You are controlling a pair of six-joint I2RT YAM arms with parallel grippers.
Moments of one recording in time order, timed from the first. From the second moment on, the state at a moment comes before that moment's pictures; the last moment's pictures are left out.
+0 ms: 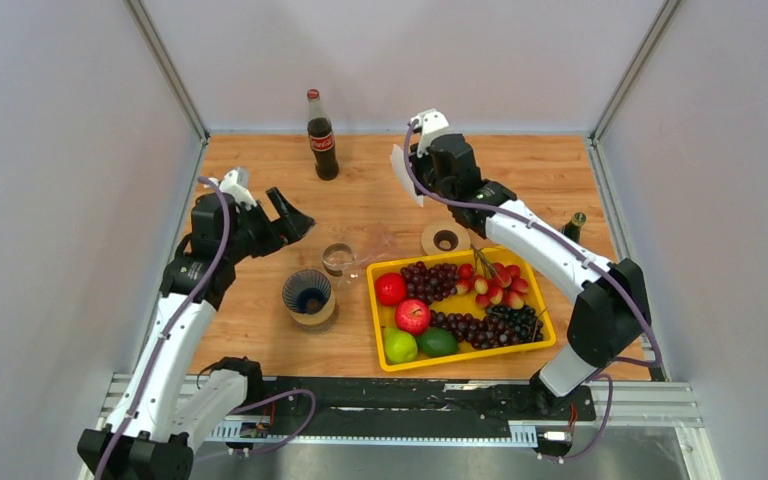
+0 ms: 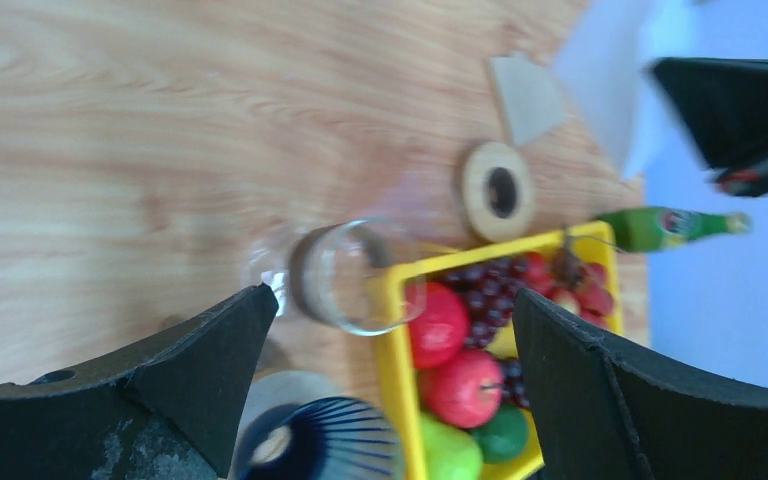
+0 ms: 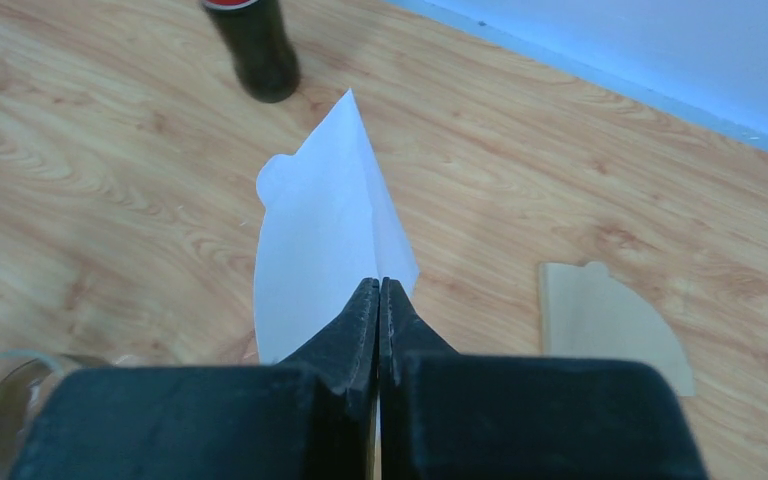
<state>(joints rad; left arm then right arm) -0.15 0.87 0.93 -0.59 0.20 -0.60 0.61 1.62 1.40 -0.15 0.15 0.06</state>
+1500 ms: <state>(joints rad) -0.47 1.41 1.14 -0.35 0.12 -0.69 0.84 1.53 1.34 -0.21 0.27 0.16</state>
